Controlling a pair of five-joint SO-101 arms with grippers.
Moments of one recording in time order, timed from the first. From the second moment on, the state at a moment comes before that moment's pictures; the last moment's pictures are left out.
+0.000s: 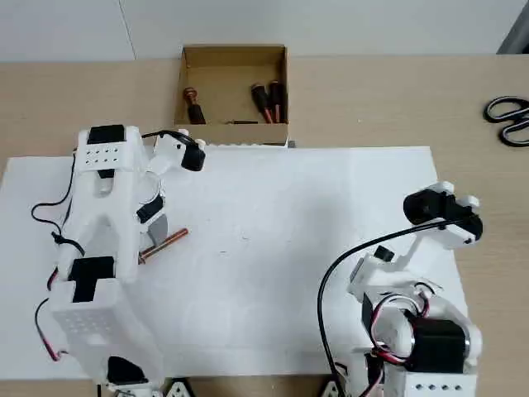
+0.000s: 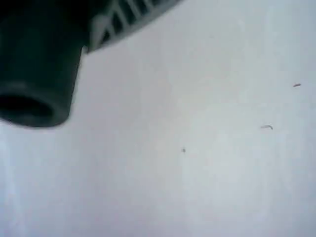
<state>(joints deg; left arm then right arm) -9.2 20.0 -3.1 98.8 -39.3 -1.5 -74.3 47.0 92.4 -26.2</state>
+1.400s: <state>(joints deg) -4.9 21.0 -9.8 99.3 -22.9 -1.5 -74.3 48.4 90.4 -26.2</state>
